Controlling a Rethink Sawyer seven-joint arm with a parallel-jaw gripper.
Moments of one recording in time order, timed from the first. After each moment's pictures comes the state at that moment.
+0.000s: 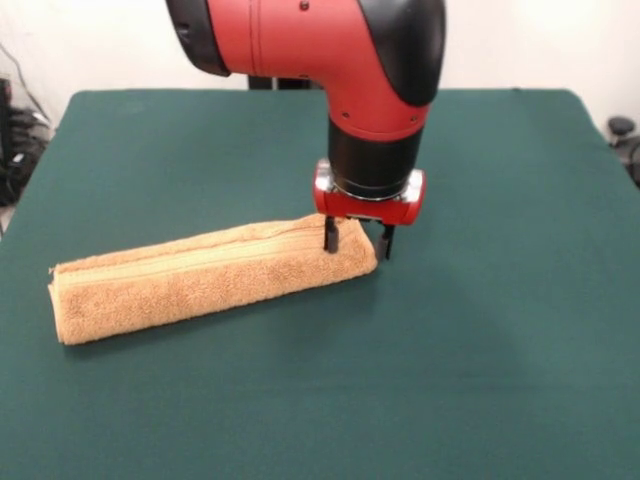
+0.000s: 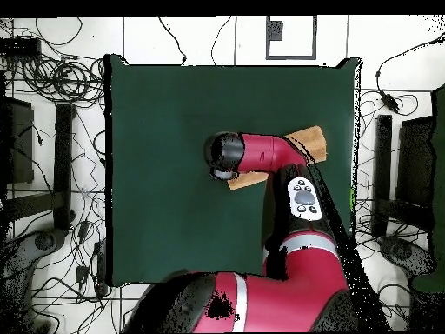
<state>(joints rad) -0.20 -0.34 0.07 1.32 -0.20 0.71 1.88</state>
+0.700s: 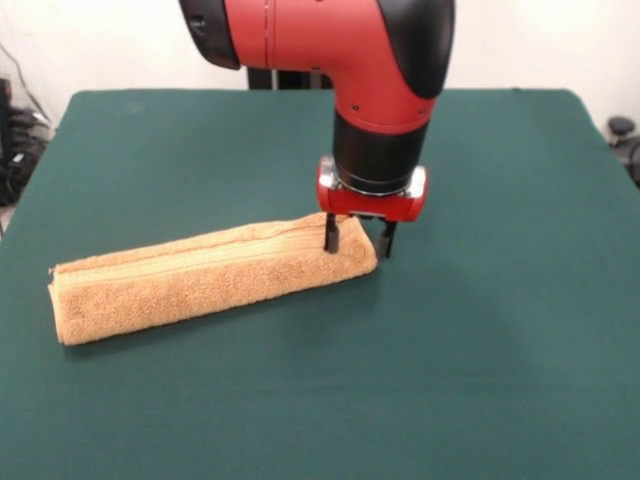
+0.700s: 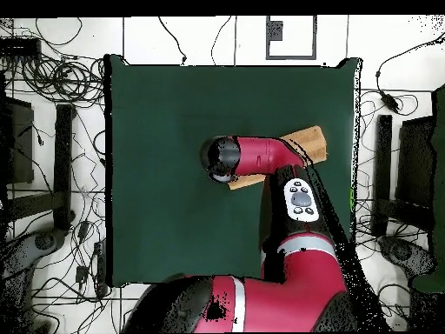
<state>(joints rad) -0.20 -0.36 0.08 1.34 -0.24 0.68 1.88</state>
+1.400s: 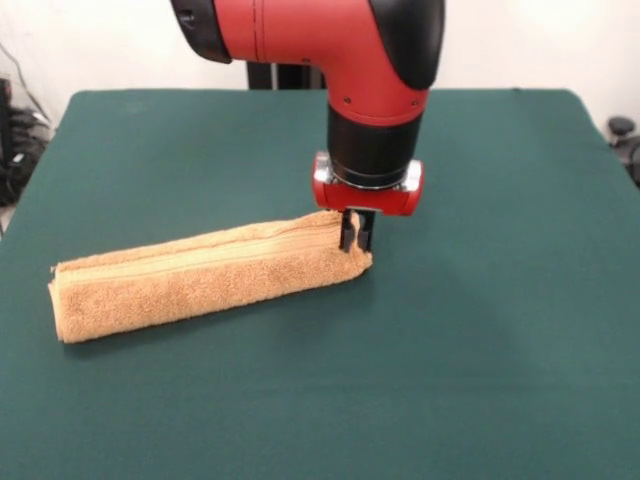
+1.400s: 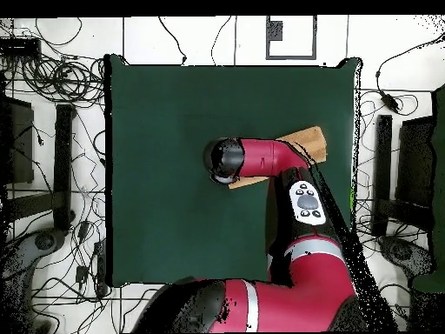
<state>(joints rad) -0.23 -0.38 0.11 1.37 -0.25 0.66 1.88</state>
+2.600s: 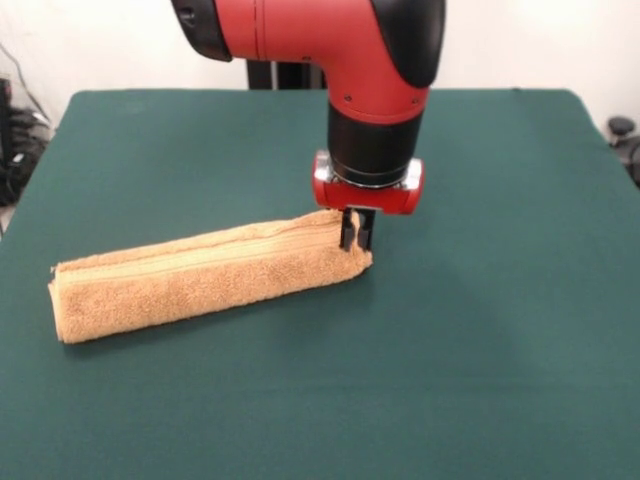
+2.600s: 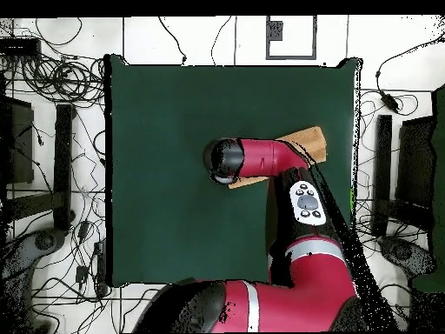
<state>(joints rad) -0.23 -0.39 0.11 1.38 -0.26 0.66 1.88</state>
